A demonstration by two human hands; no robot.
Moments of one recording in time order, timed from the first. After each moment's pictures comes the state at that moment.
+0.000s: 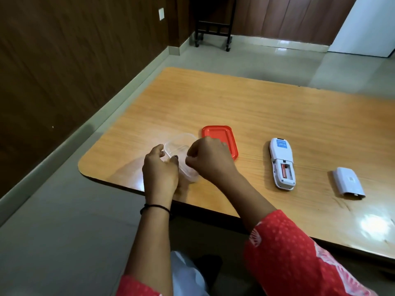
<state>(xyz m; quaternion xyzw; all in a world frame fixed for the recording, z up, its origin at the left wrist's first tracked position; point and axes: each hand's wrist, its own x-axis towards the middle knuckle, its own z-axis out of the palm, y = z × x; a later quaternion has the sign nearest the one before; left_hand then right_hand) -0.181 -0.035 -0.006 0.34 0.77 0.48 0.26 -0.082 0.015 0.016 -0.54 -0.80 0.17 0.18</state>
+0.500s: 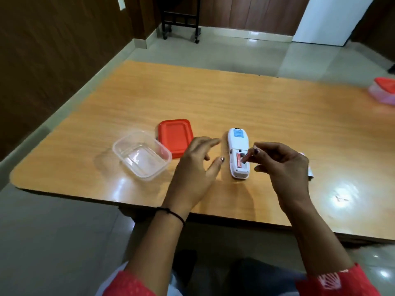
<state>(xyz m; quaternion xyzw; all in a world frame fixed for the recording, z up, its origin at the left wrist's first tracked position) -0.062 -0.018 -0.007 0.68 0.54 0.44 0.23 0.112 -0.016 0.008 -0.55 -0.50 0.38 0.55</state>
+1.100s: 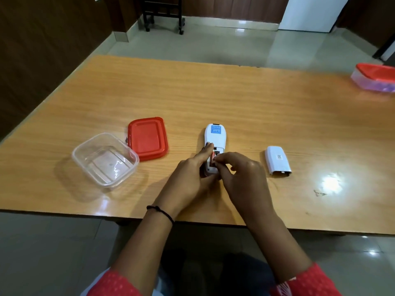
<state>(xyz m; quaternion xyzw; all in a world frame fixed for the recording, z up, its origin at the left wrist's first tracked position) -0.019 0.004 -0.033 0.68 0.53 0.31 0.40 0.113 -0.020 -0.016 -0.57 -0.71 0.10 0.39</state>
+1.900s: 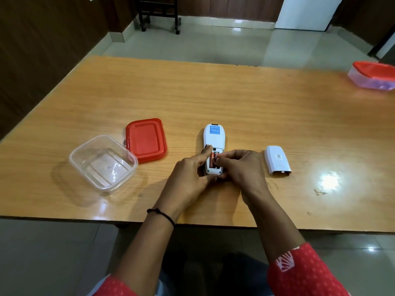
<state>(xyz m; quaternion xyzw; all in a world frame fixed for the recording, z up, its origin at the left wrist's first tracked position) -0.018 0.008 -0.036 0.66 0.54 0.33 0.40 0.112 0.011 -0.012 -0.69 -0.38 0.45 0.43</state>
